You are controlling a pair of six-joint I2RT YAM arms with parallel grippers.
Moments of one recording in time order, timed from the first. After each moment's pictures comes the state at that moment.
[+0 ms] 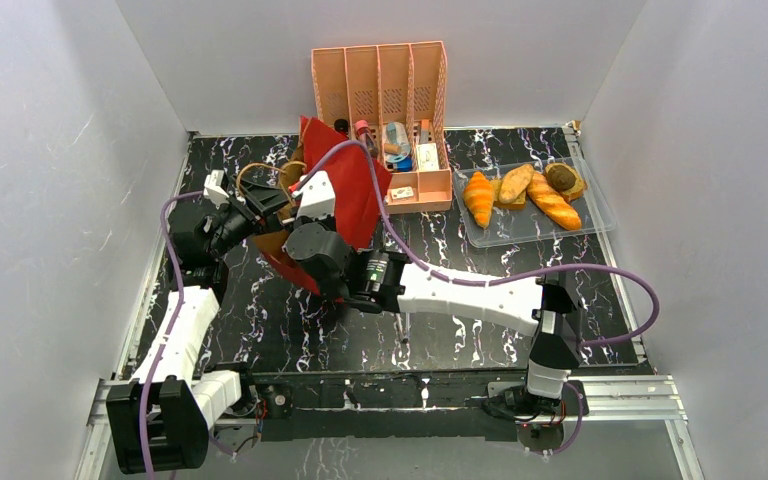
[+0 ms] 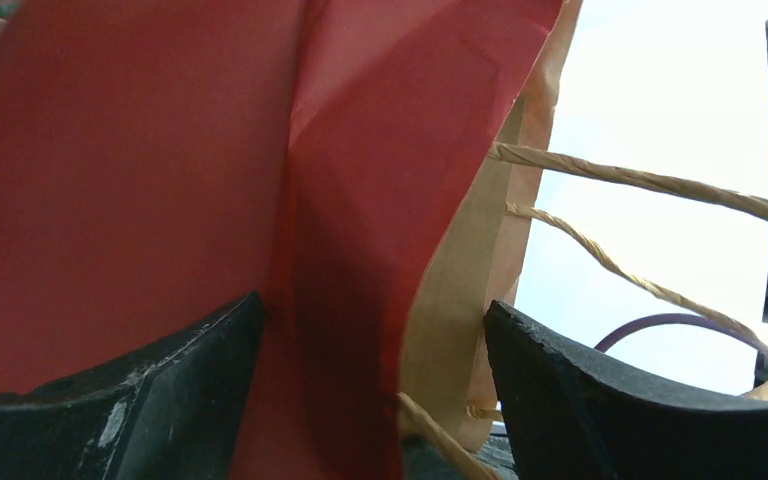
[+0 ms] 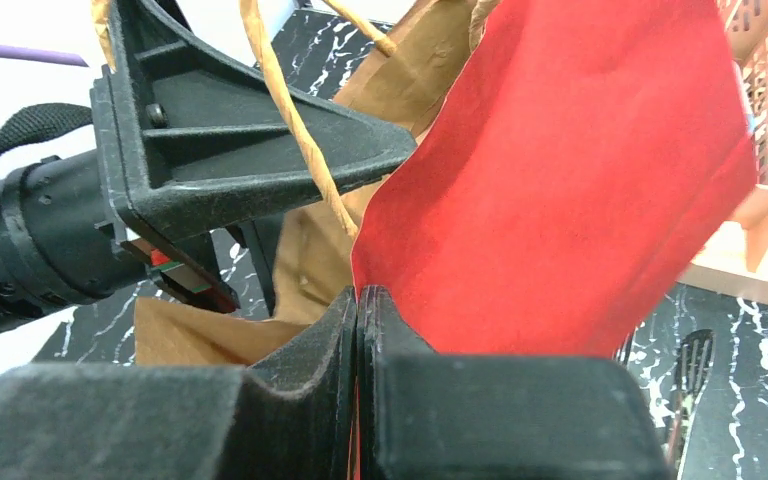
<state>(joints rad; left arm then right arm) 0.06 1.01 0.62 0.33 0.84 -1.44 1.29 1.77 1.67 -0.15 0.83 0.34</state>
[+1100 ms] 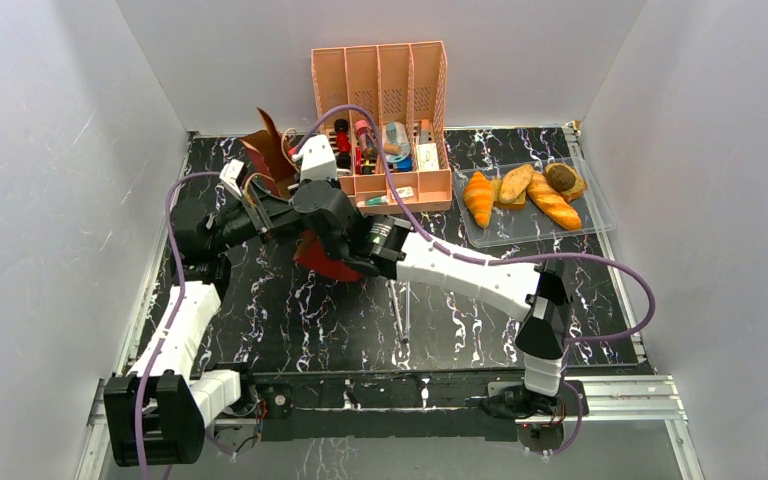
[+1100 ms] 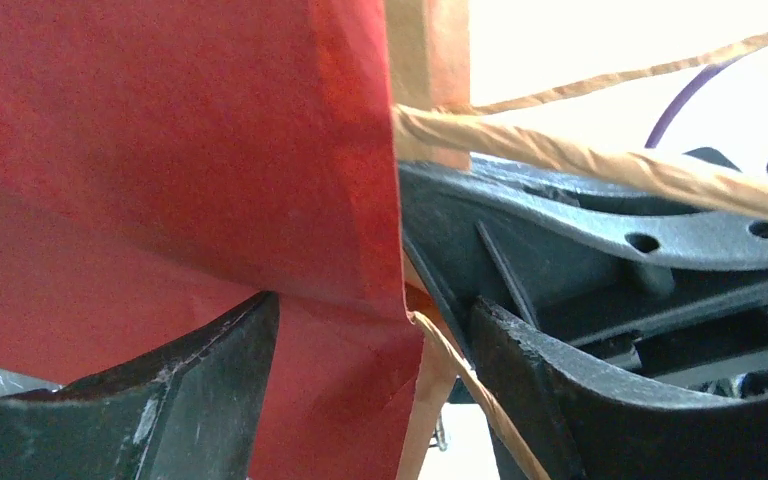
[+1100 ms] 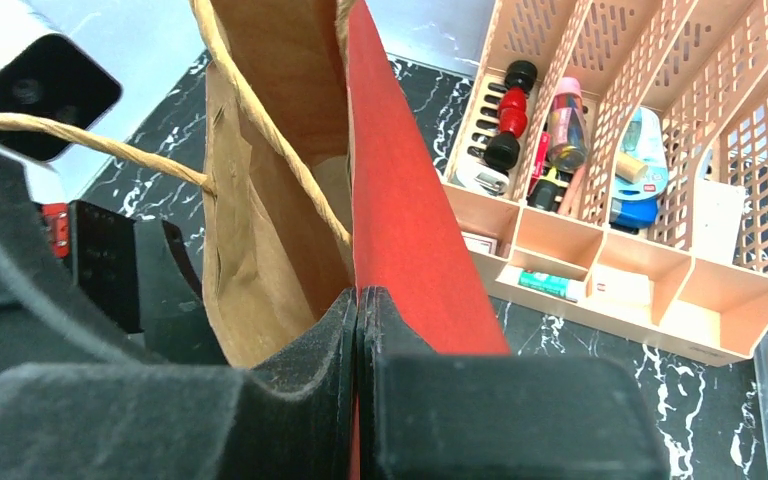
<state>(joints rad) 0.03 1.04 0.64 0.43 1.08 -1.29 1.17 1.83 1.82 -0.25 0.73 0.21</state>
